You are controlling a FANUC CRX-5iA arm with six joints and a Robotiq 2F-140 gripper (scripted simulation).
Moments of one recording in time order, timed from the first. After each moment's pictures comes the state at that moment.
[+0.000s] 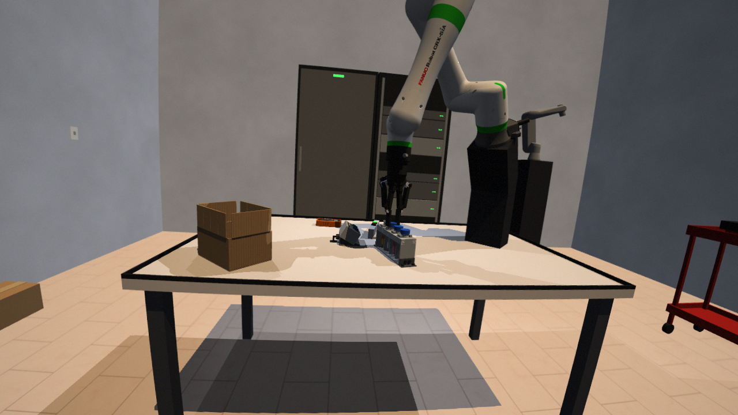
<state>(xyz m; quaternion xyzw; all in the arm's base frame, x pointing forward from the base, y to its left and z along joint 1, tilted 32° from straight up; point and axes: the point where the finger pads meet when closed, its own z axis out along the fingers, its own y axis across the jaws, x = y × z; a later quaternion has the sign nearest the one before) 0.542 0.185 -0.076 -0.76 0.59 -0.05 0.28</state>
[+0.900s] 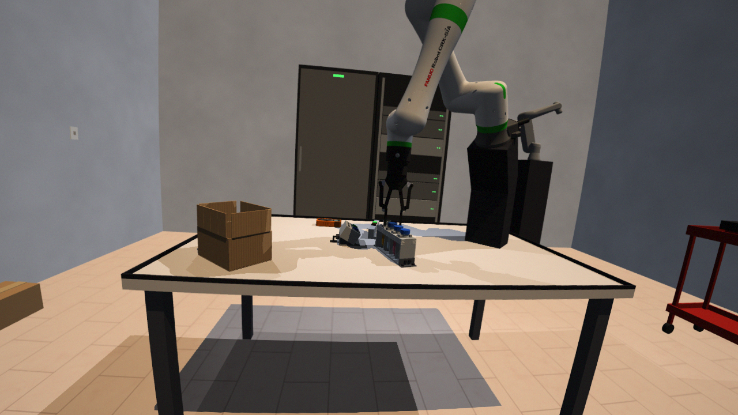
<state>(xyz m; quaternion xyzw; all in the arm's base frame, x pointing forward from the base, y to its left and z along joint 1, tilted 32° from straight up) 0.543 0.185 -0.076 -0.56 0.78 0.03 0.27</state>
